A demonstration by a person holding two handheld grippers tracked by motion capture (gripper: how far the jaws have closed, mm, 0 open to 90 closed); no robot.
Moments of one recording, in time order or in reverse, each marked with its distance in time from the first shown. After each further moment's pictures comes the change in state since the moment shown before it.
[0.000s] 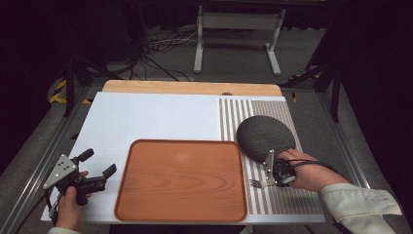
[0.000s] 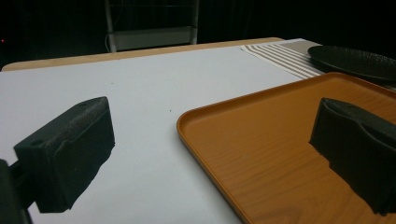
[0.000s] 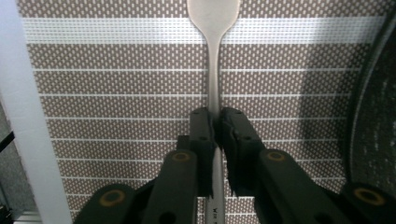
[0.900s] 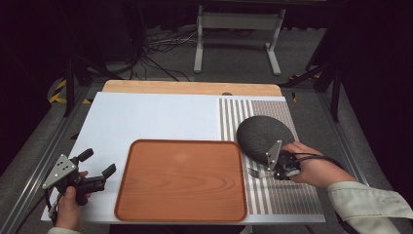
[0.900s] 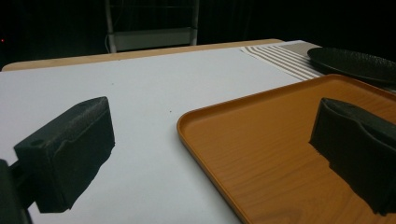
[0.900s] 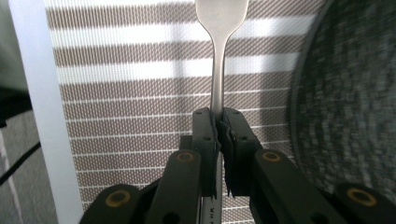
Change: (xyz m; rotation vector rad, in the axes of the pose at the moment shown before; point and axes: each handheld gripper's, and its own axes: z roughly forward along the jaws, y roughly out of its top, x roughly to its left) left arm 0.001 0.000 0.000 -0.008 -0.001 -0.010; right arm 0.000 -0.003 -0.037 -0.145 -0.061 0.075
